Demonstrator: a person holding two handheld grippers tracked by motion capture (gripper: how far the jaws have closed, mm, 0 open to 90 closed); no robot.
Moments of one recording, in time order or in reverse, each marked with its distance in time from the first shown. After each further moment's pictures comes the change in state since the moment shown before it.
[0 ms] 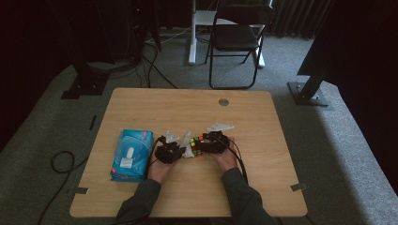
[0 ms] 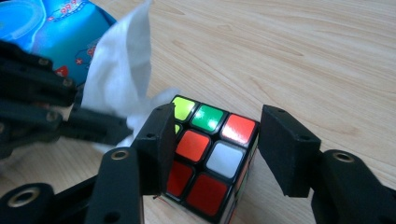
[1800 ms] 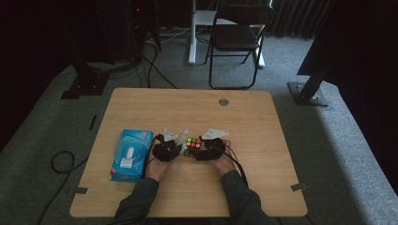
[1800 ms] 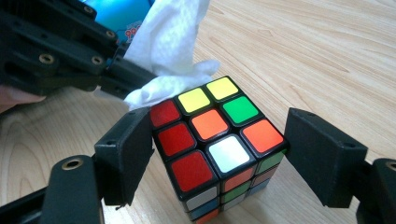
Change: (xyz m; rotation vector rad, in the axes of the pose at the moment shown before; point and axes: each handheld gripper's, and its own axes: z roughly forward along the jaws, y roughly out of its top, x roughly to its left) left arm 0.004 0.002 -0.004 0.006 0.045 0.013; right arm 0.013 -0.013 0.009 -0.035 0.083 -0.153
